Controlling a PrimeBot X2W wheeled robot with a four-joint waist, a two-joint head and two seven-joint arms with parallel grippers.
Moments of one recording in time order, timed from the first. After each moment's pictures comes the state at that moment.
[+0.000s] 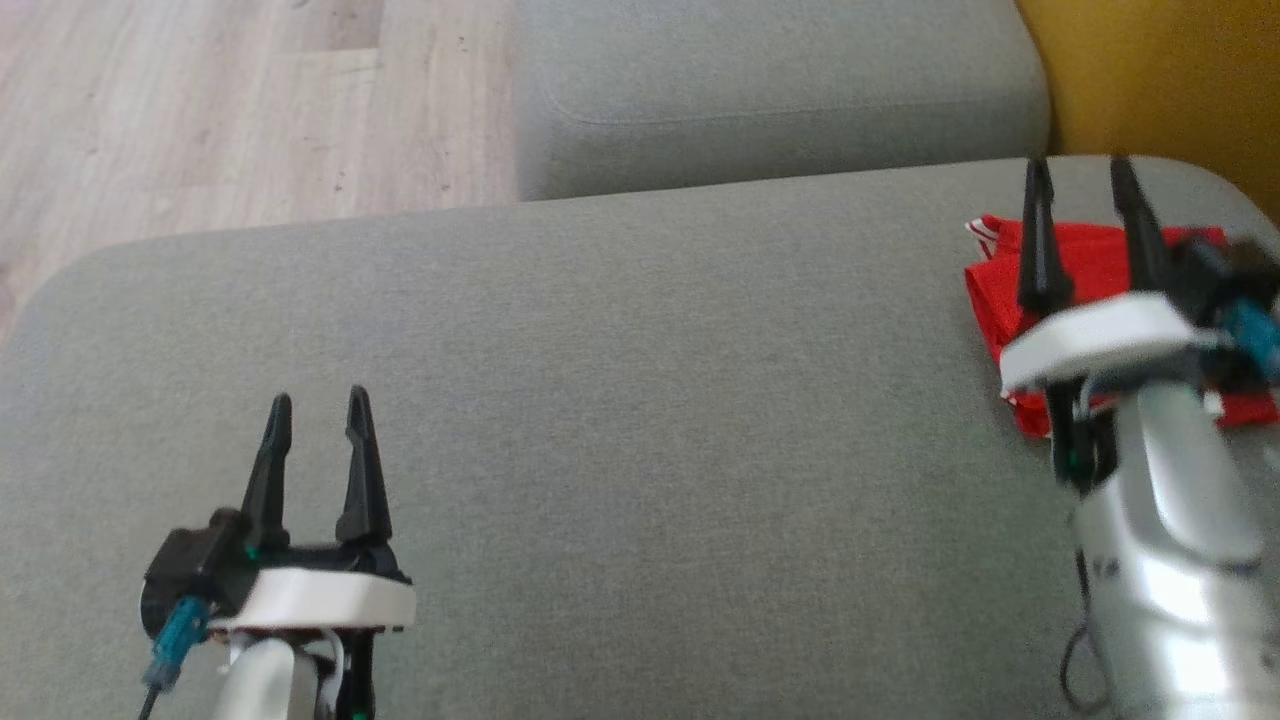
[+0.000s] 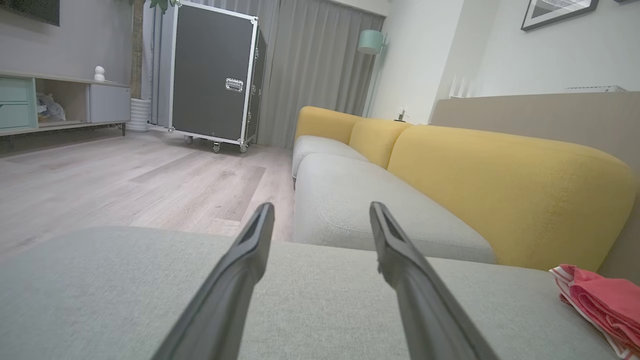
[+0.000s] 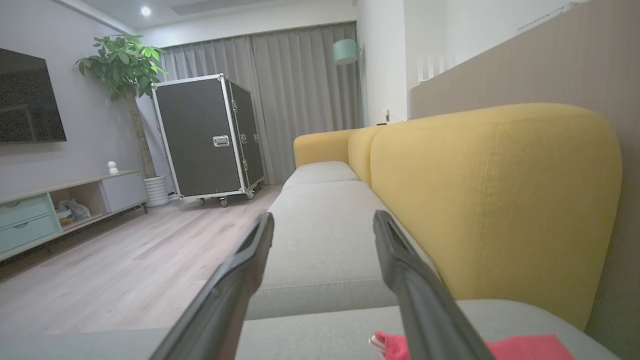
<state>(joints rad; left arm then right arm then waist) -0.14 0.04 -0.04 0.30 -0.27 -0.13 -0.25 -0.58 -0.07 -0.08 0.65 0.08 0.13 -0.25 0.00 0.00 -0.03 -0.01</state>
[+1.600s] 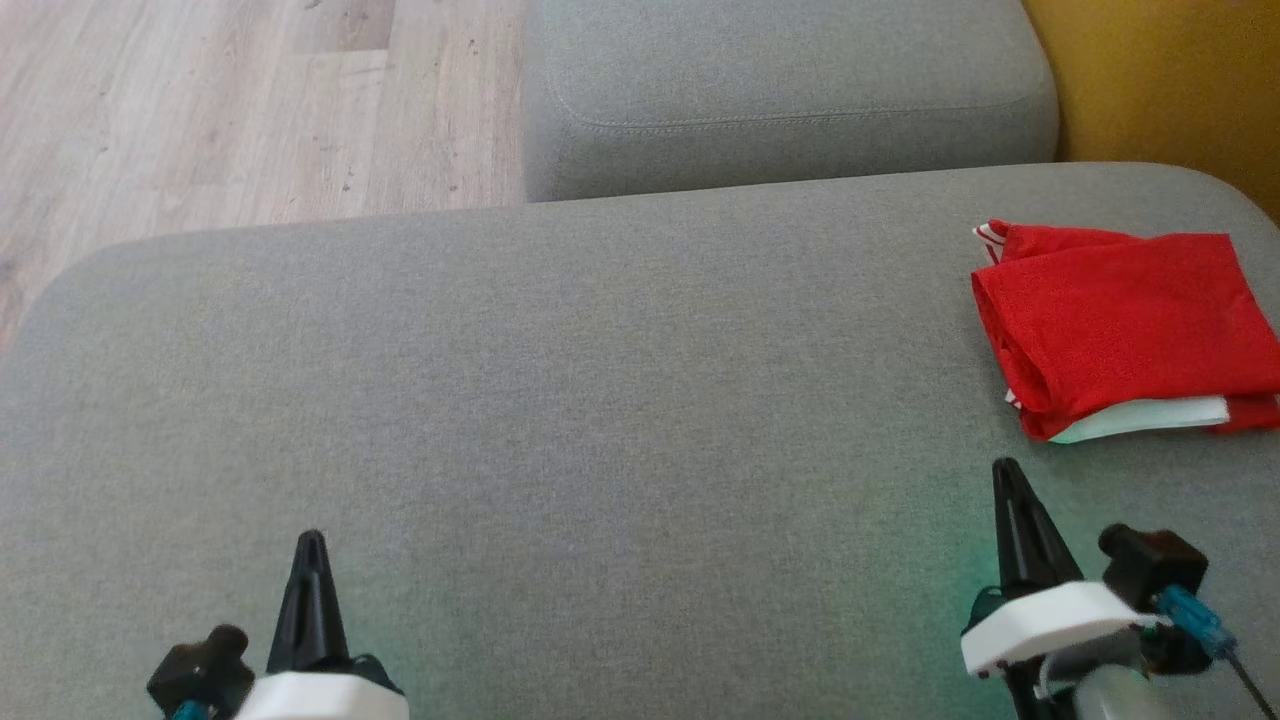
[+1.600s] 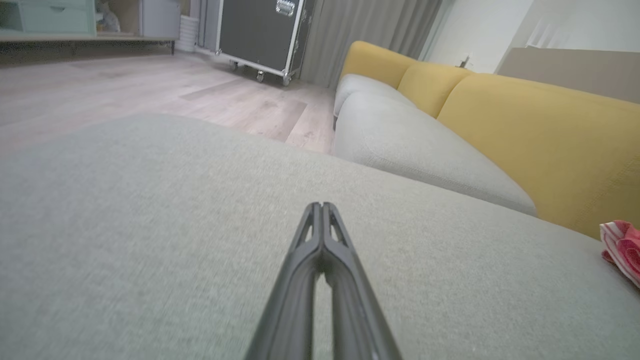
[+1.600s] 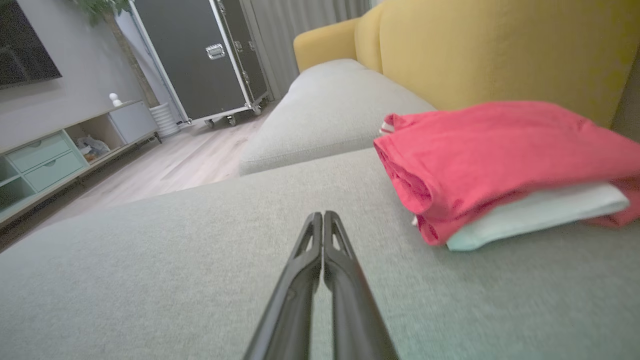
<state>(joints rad) 0.02 0.04 -0.03 0.38 -0.39 -0.08 -0.24 -0.05 -0.05 0.03 0.45 0.24 0.13 -0.24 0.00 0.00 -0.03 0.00</state>
